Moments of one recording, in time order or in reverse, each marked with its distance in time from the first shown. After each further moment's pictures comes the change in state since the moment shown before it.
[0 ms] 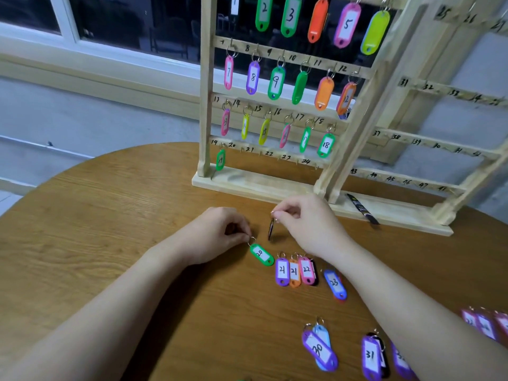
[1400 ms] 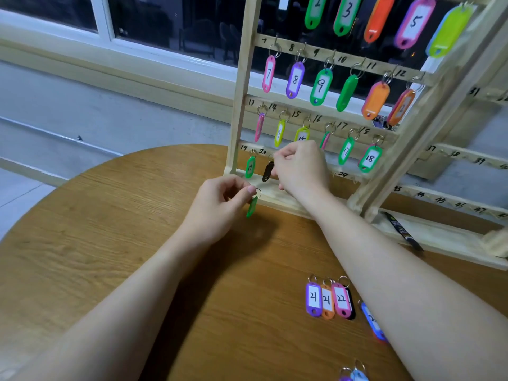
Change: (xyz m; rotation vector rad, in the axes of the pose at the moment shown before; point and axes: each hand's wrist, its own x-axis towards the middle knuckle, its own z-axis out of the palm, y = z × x) left_hand 0.013 -0.016 -0.027 -0.467 0.545 -0.105; right_hand 0.113 -0.072 0.031 0.075 0.290 0.052
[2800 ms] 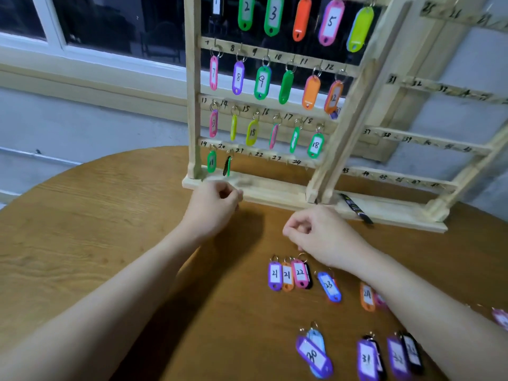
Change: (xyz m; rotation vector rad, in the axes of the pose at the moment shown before) left_hand 0.005 0.022 0.049 0.265 -0.044 -0.159; right_hand -0.098 0.096 -0.096 -0.187 -0.417 -0.080
